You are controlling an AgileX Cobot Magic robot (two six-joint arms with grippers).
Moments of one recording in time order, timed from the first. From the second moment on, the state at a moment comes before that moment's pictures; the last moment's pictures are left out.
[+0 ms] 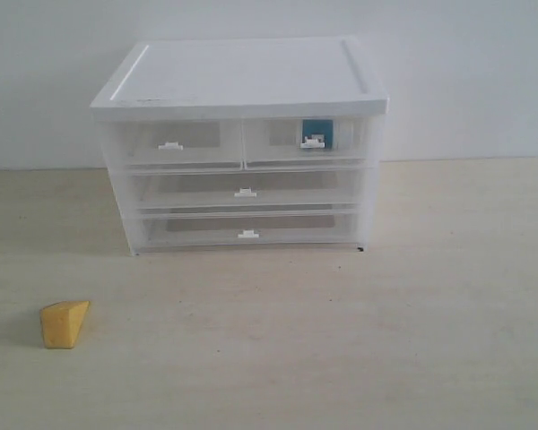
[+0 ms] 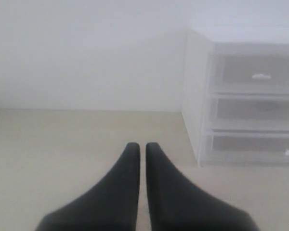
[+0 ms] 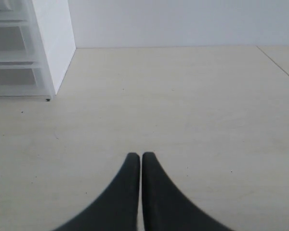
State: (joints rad) left arm 0.03 0.00 0.00 -0.03 0.12 -0.01; right arm -0.01 0.03 0.00 0.00 0.33 0.00
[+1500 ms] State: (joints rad) left arm -0.08 0.98 -0.35 0.22 -0.59 -0.29; right arm -0.01 0.03 0.00 0.00 0.33 0.00
